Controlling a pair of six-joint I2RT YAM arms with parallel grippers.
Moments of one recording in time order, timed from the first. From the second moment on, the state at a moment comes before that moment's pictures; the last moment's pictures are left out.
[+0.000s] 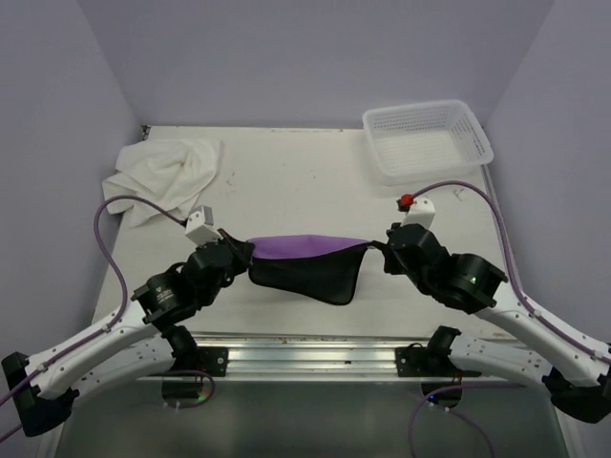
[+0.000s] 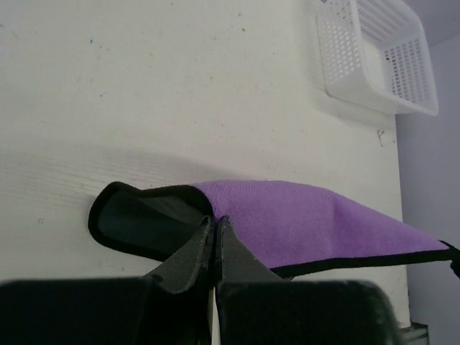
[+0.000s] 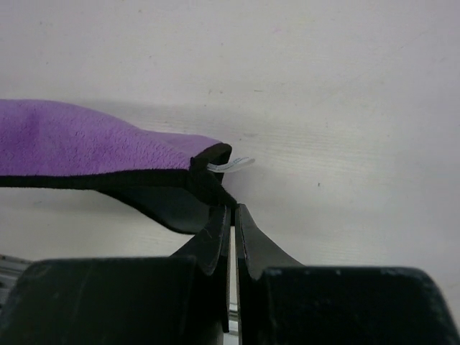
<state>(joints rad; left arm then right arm) -0.90 0.69 0.68 -0.50 -0.60 -1.04 0.92 0.85 1.01 -0.89 0.56 0.65</state>
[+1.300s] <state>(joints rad) -0.35 1.28 0.54 0.20 0.15 -0.81 0.76 1.11 0.73 -0.49 0.41 0.47</state>
